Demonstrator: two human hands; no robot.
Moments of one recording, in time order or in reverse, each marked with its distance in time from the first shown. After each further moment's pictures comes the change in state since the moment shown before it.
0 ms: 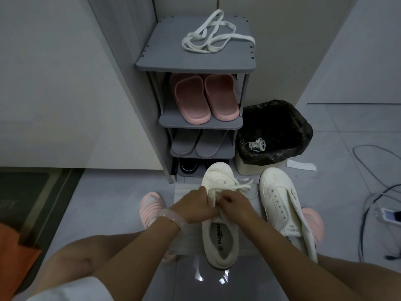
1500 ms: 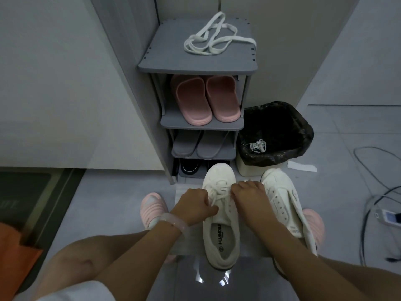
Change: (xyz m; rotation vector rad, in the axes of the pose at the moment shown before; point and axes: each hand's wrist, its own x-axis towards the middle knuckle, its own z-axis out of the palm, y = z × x) left_hand -0.007 -0.002 0.002 -0.004 0.149 0.029; right_hand -0.001 0.012 -0.025 -0.919 0.235 -0.332
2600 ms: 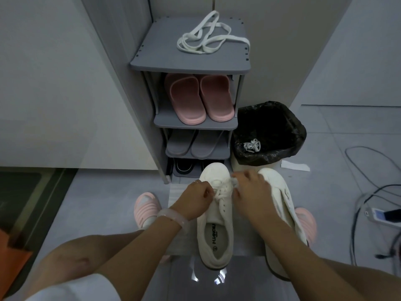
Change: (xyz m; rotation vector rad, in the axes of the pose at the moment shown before) left_hand 0.017 0.005 0.007 -0.058 0.101 0.171; right_hand -0.006 0.005 -0.026 0.264 0.074 0.210
